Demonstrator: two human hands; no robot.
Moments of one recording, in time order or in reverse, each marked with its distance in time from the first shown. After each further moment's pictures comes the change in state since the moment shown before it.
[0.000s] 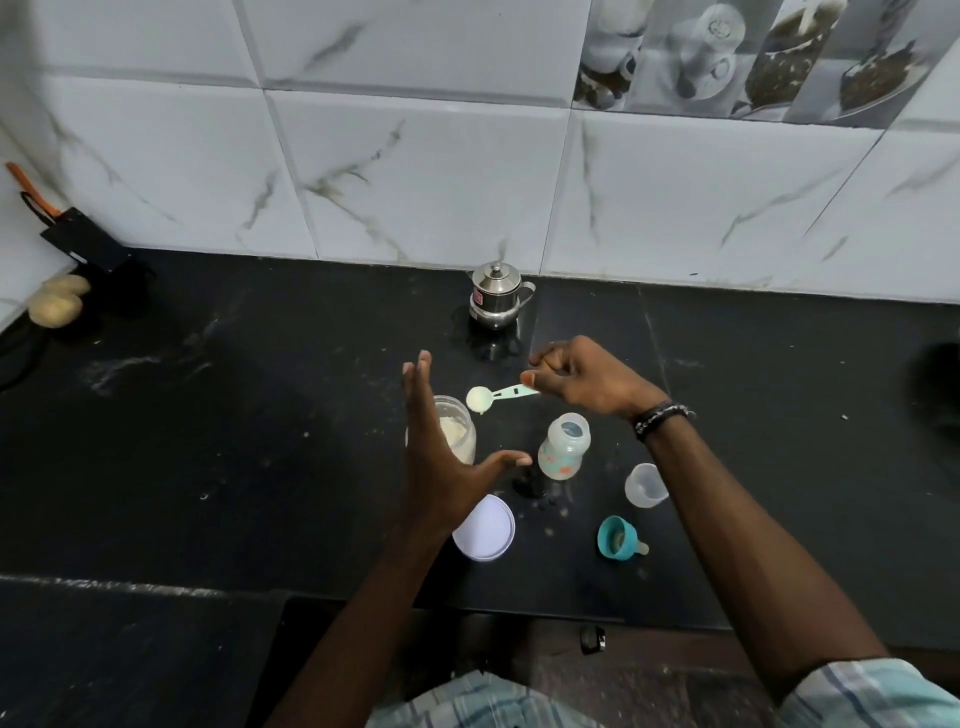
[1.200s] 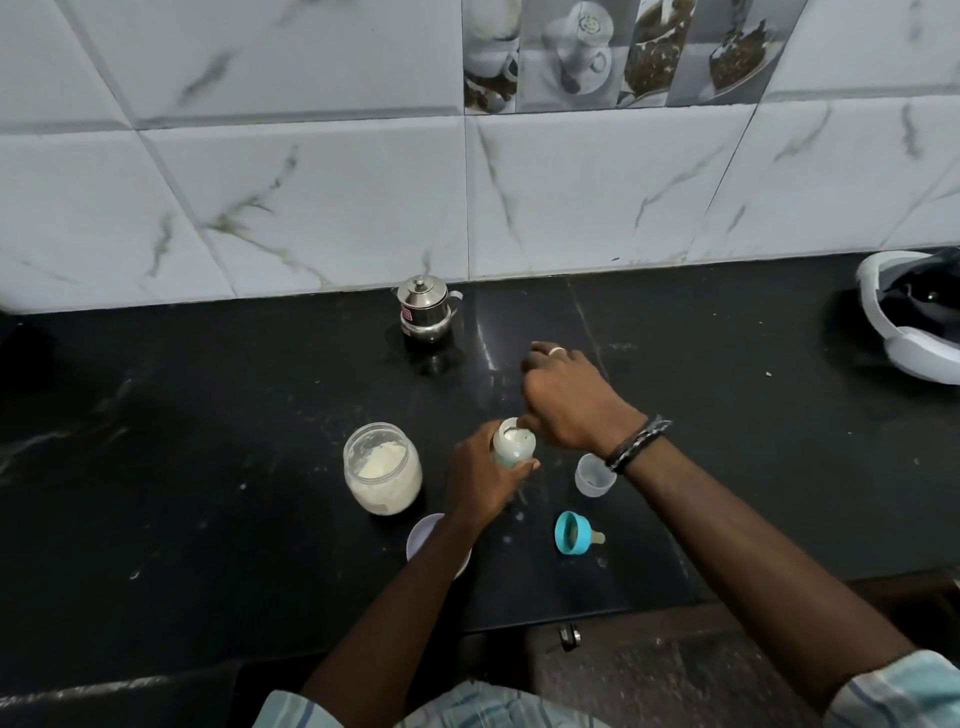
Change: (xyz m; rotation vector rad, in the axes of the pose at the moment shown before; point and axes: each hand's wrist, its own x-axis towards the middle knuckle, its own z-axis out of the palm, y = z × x) left_hand -0.002 -0.005 0.108 0.109 -0.399 -0.257; right_hand -0.051 -0.002 -0.011 -0.903 0.068 0.085
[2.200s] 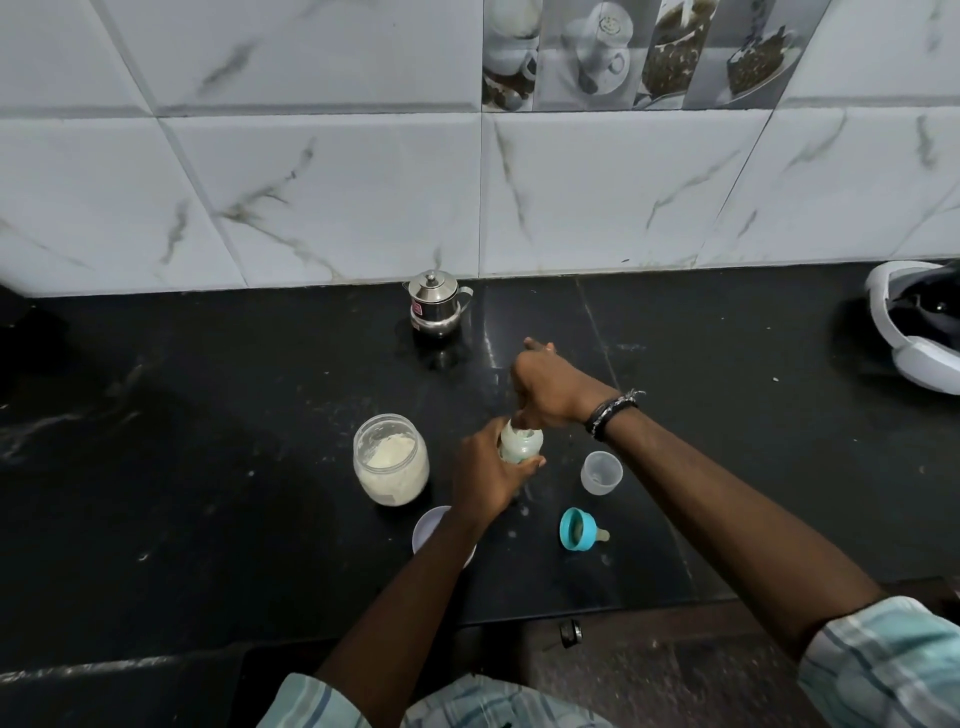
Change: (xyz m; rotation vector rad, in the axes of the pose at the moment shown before) left_hand 0.001 -0.009 0.002 0.015 0.037 0.046; right_hand 0.027 -0.010 -0.005 0.310 -0.190 0.058
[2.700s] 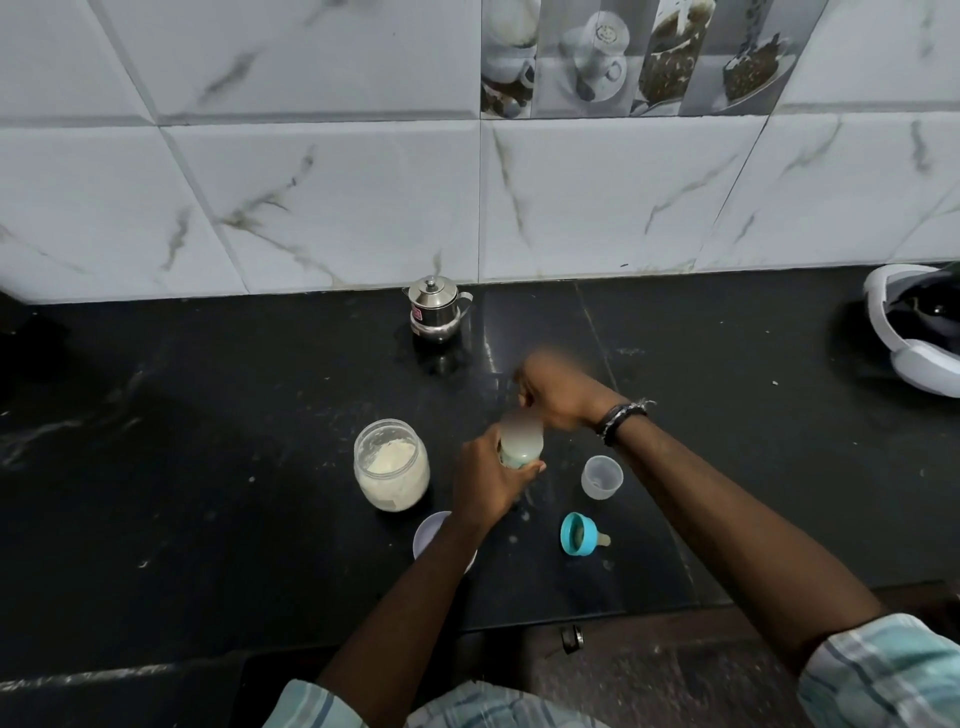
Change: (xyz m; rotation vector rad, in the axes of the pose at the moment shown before) left_hand -0.001 0.003 -0.001 -0.013 -0.017 -0.024; right_hand -0.005 0.008 0.000 0.151 0.023 0.036
